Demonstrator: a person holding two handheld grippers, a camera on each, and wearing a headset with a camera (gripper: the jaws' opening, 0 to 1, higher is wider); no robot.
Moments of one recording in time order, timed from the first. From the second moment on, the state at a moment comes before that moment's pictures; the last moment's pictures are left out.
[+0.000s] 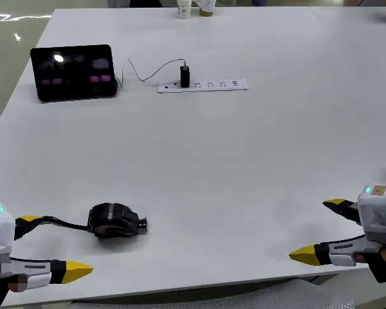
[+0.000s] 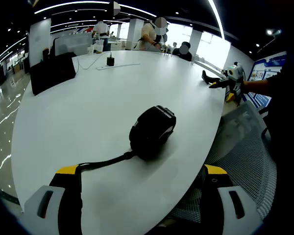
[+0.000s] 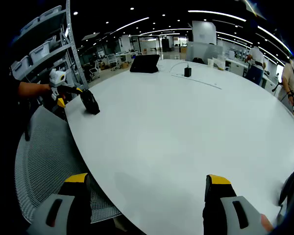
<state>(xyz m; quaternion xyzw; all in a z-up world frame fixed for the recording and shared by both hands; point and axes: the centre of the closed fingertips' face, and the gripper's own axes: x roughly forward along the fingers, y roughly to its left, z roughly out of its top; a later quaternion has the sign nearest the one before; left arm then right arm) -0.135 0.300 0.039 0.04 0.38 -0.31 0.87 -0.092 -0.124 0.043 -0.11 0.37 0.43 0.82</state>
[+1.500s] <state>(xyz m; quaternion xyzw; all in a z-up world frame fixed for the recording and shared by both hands) -0.114 0.276 0.033 0.18 0.38 -0.41 0.81 -0.078 -0.003 0.035 -0.19 0.32 0.57 0.74</state>
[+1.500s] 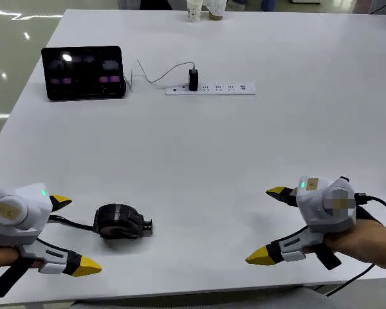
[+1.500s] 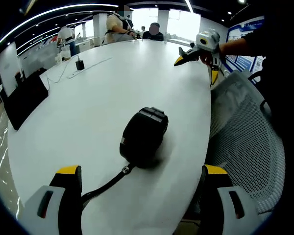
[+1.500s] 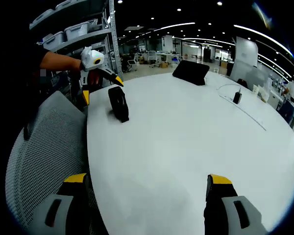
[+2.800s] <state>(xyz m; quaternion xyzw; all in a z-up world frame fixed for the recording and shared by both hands) -0.087 0.223 0.022 0.31 0.38 -0.51 0.70 -0.083 0.150 0.027 -0.22 0.28 0.66 0.66</state>
